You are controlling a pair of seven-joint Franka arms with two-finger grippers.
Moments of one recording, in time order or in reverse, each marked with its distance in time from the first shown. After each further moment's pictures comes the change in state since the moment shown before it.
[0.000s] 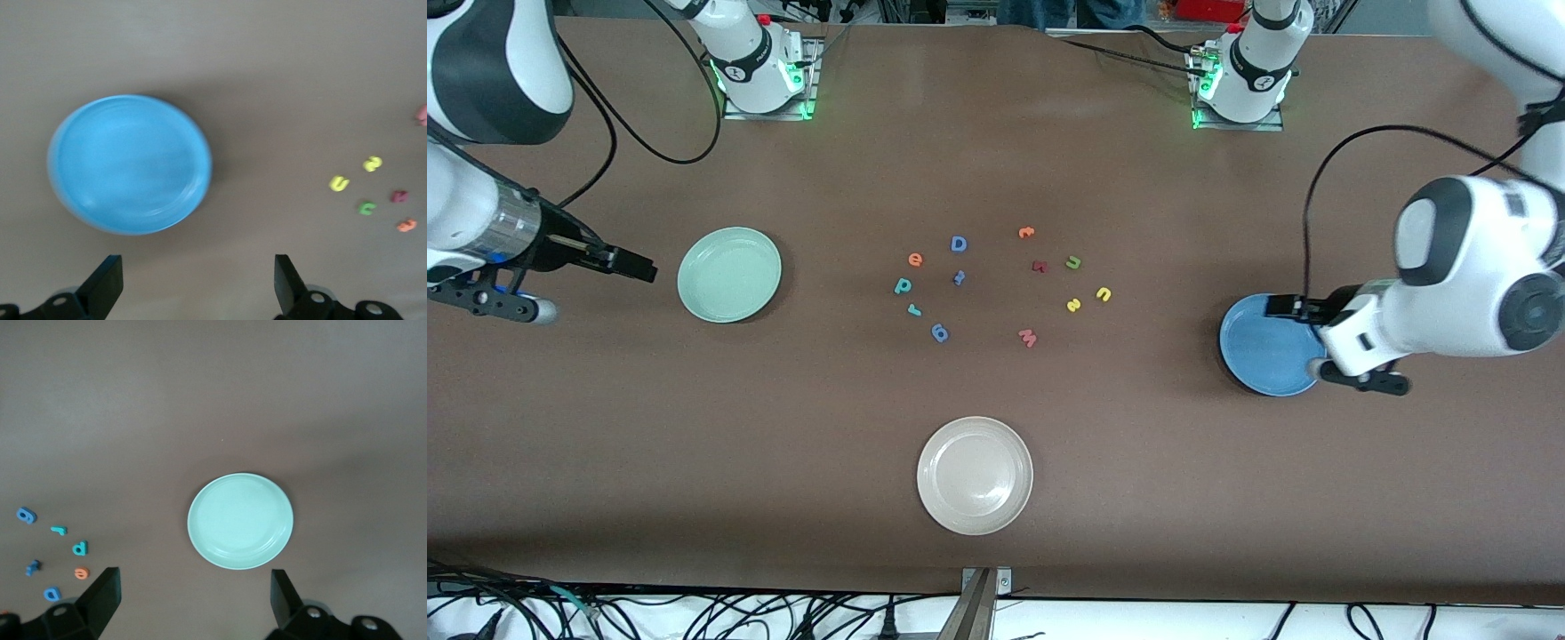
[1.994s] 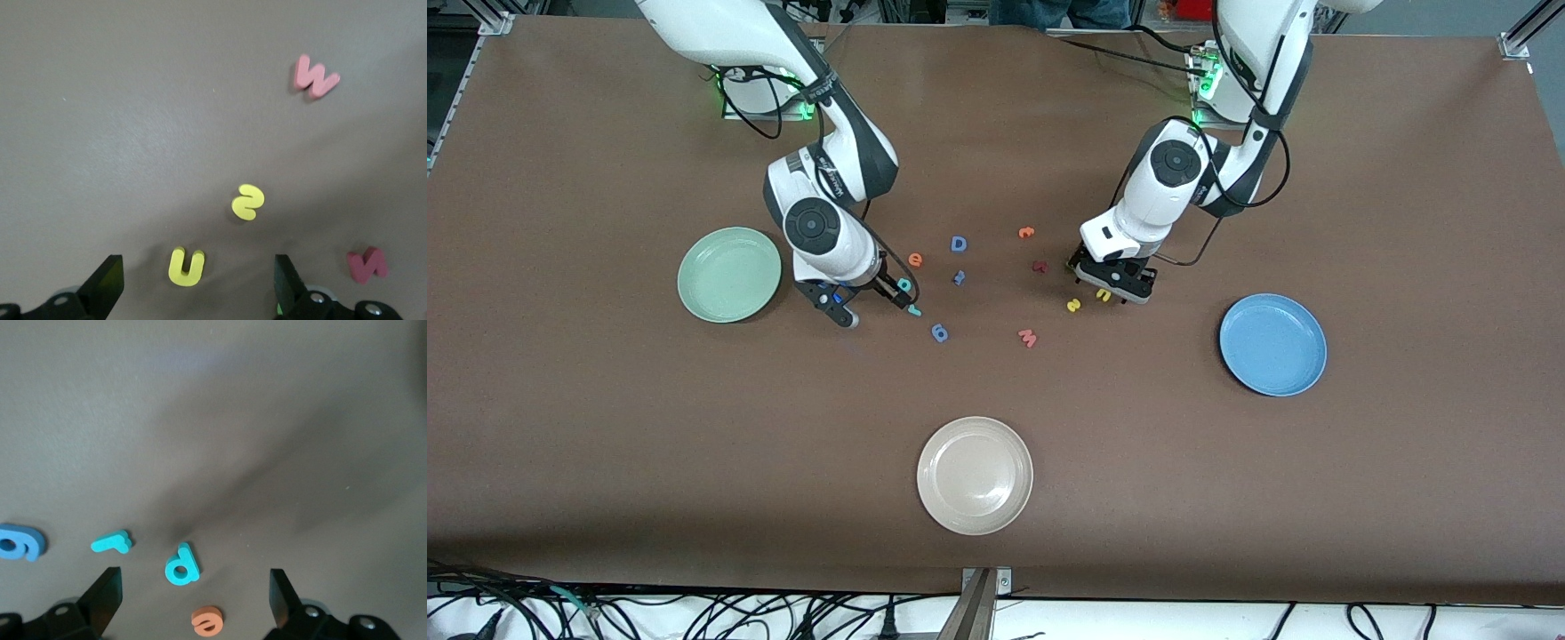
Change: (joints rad) left arm -0.508 -0.063 -0.002 -0.763 0.025 1.187 -0.197; right arm 0.451 0.280 0.035 -0.404 0.072 0.711 0.811
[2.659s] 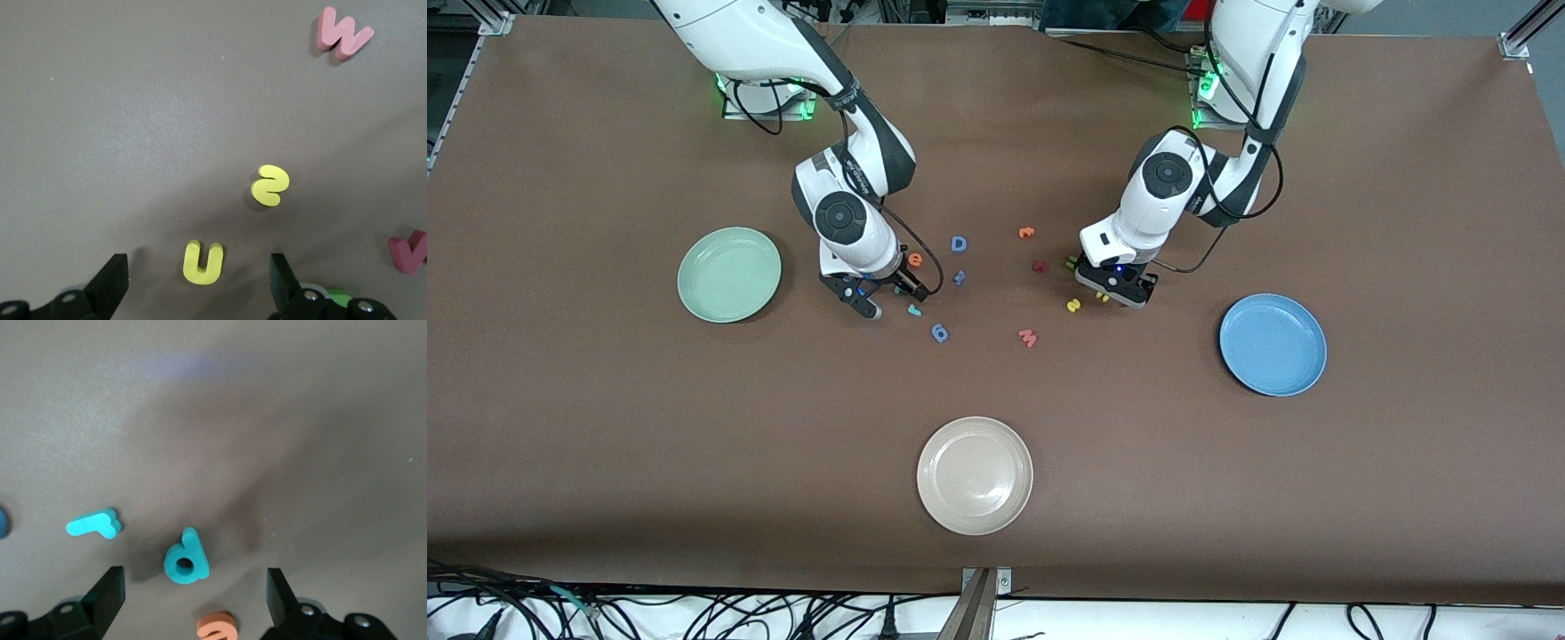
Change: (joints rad) left arm -0.002 0.042 0.017 0.015 0.064 -0.013 0.001; right arm 0.035 0.067 0.018 -0.027 0.000 0.117 0.025
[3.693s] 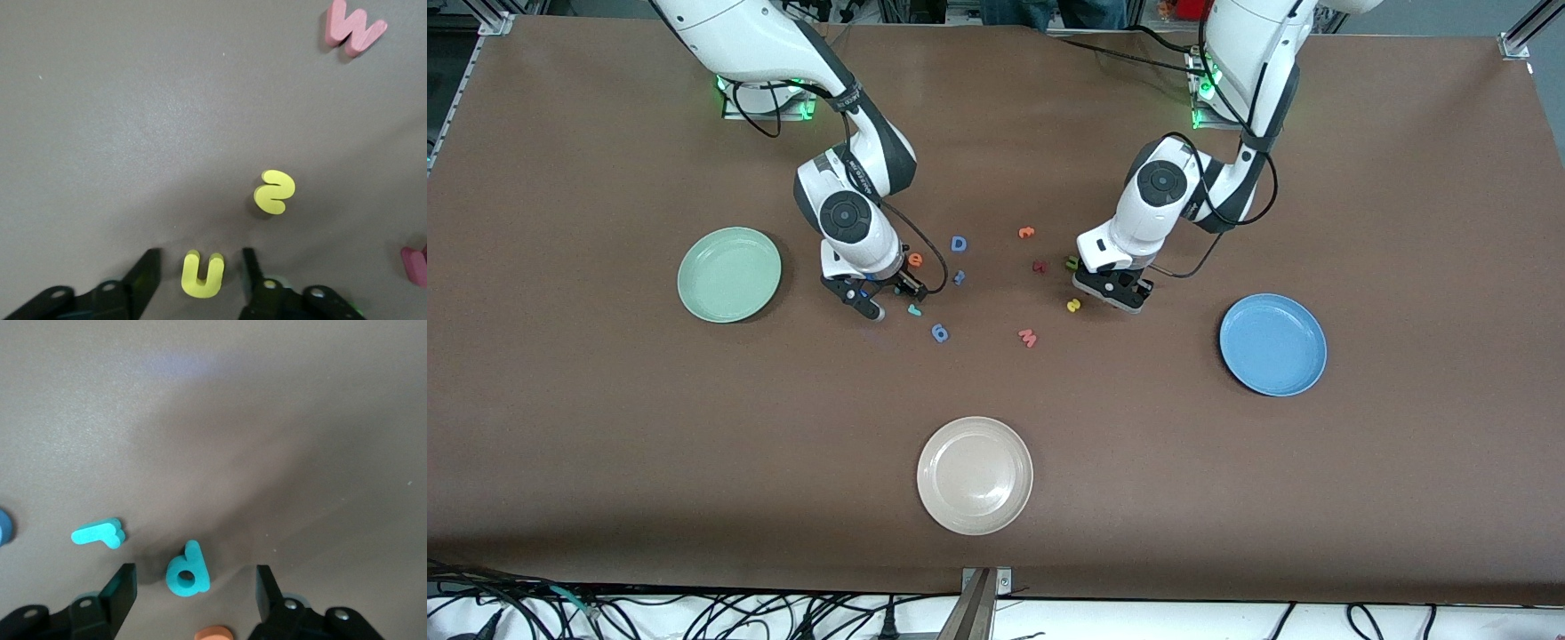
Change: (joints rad) left arm -0.009 0.034 0.008 0.027 0.000 -0.007 -0.001; right arm 0.002 0.000 -0.008 0.005 -0.050 0.004 -0.011
